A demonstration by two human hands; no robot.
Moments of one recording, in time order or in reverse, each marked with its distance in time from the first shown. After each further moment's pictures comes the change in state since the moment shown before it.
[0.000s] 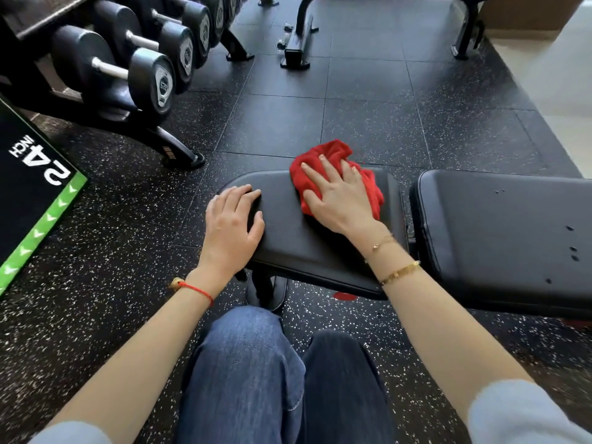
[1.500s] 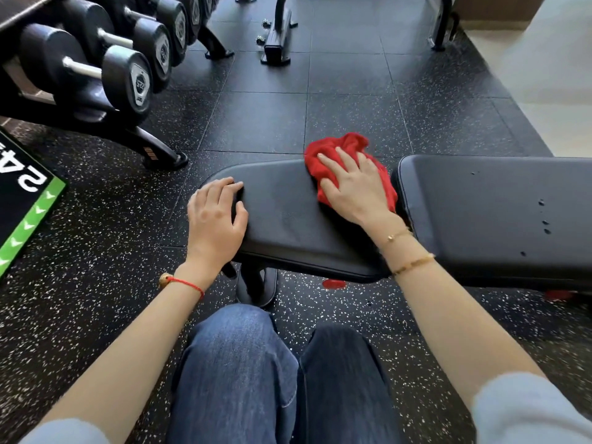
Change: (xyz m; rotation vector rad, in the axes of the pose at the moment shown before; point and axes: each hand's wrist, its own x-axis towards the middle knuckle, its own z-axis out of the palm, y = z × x) left_hand 0.001 -0.002 0.010 0.005 0.063 -0.010; right_hand -0.021 0.045 -0.010 0.008 0.062 0.114
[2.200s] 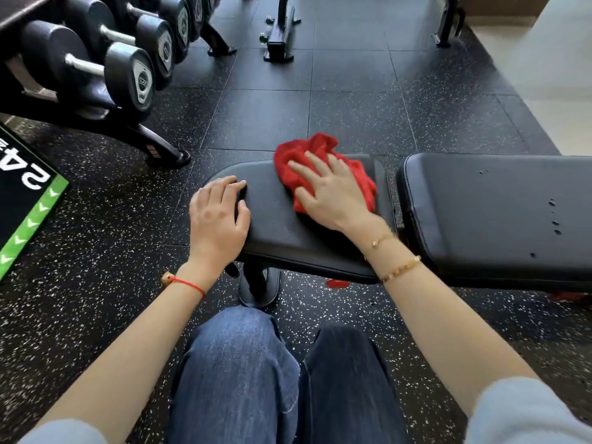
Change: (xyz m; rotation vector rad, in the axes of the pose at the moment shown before) left_hand 0.002 -0.003 0.000 0.048 0.001 0.022; right_hand 0.002 -0.037 0.010 -0.004 -0.044 -0.177
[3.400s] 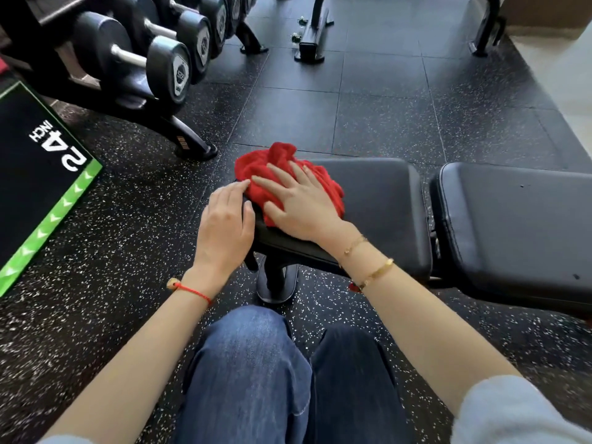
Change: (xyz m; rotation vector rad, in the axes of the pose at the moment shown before) left_hand -0.023 -0.019 -0.027 -0.071 0.004 -0.087; right_hand 0.010 -0.087 0.019 0.051 -0.042 -0.252
